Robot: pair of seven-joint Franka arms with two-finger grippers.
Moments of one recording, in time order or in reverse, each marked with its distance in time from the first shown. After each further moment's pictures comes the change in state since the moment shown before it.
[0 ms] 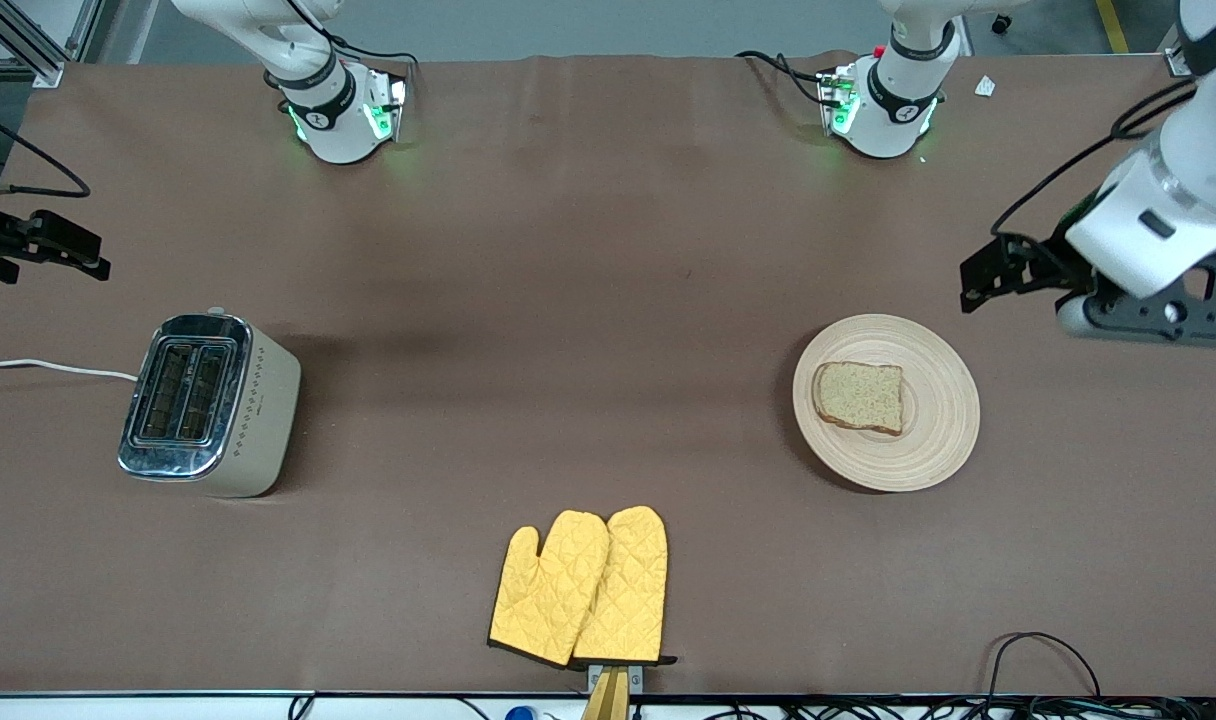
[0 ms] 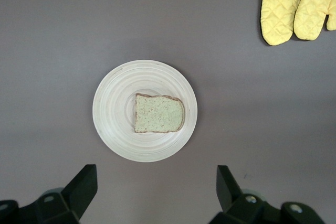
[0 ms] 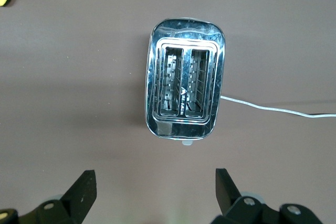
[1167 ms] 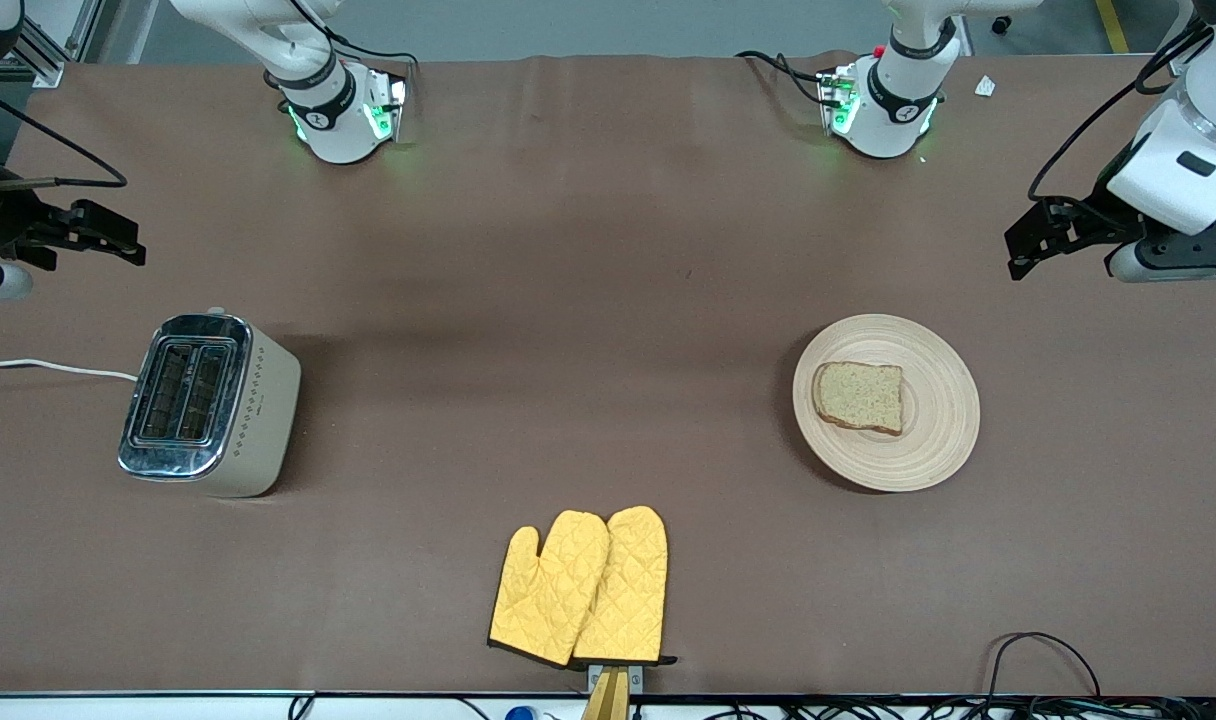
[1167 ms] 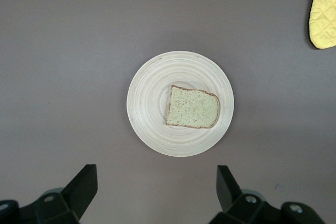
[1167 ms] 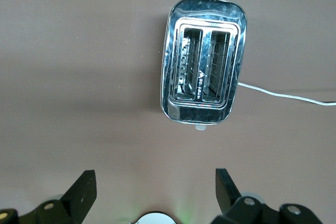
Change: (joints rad) left arm -0.160 -0.249 0.277 -0.364 -0.003 0.164 0.013; right arm 0.046 0.000 0.008 0.001 0.007 -0.066 0.033
